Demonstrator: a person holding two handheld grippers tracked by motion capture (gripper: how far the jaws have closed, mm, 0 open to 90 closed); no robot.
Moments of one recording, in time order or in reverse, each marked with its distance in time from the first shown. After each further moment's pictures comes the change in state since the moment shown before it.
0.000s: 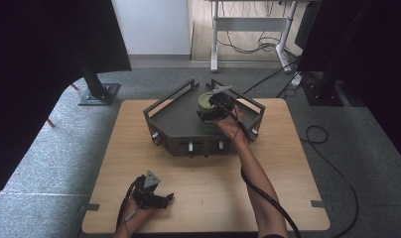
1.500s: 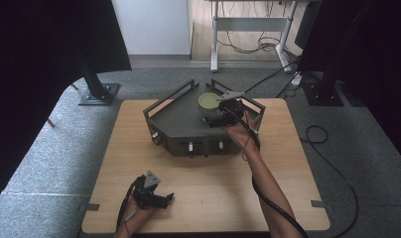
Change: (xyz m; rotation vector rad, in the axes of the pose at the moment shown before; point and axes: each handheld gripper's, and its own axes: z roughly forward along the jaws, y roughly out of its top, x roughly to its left) left arm 0.000 0.000 0.000 0.000 0.001 -0.001; right arm 0.004 -0.020 -0.048 -0.045 -0.034 -0.012
